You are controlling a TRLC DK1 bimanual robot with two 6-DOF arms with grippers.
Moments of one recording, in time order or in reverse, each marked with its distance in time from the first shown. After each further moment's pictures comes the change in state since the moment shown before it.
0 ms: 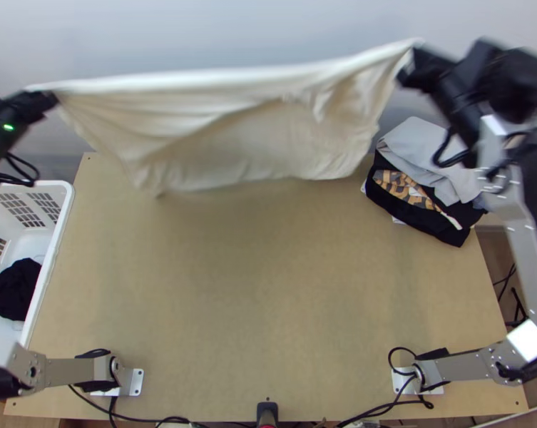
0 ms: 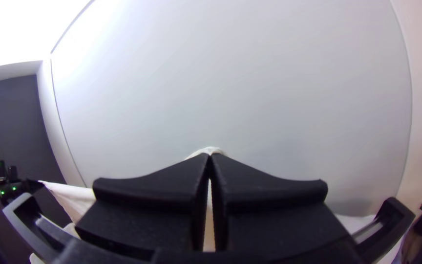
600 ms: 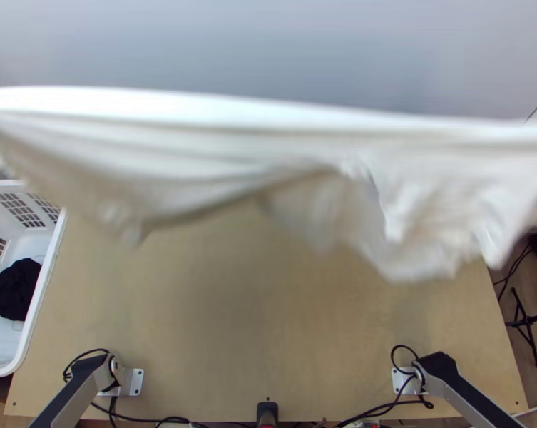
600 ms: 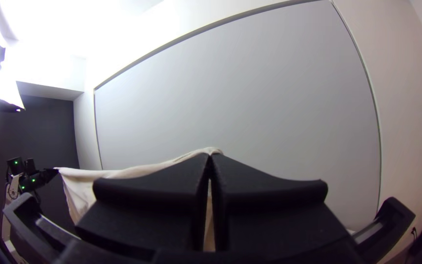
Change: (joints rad) left arm 0.053 -0.430 0.006 0.005 -0.014 -0.007; right arm 0.026 -0.629 -0.043 -0.332 0.000 -0.048
